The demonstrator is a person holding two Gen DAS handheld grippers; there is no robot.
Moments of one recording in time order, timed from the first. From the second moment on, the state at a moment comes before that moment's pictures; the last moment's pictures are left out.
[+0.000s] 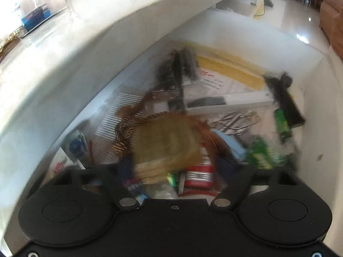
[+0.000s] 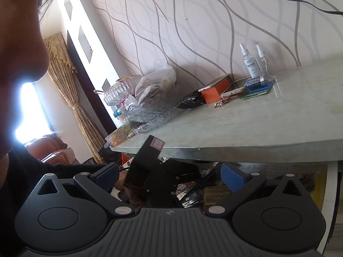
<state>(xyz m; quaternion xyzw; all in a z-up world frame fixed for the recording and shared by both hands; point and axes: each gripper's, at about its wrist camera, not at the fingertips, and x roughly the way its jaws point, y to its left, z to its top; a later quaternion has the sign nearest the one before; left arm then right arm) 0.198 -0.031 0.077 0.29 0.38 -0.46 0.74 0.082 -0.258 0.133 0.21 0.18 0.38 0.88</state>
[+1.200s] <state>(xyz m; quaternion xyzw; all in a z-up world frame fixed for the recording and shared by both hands) 0.209 -0.050 0.074 0.19 0.44 -0.50 0.72 0.083 -0.259 0.133 0.21 0.18 0.39 0.88</state>
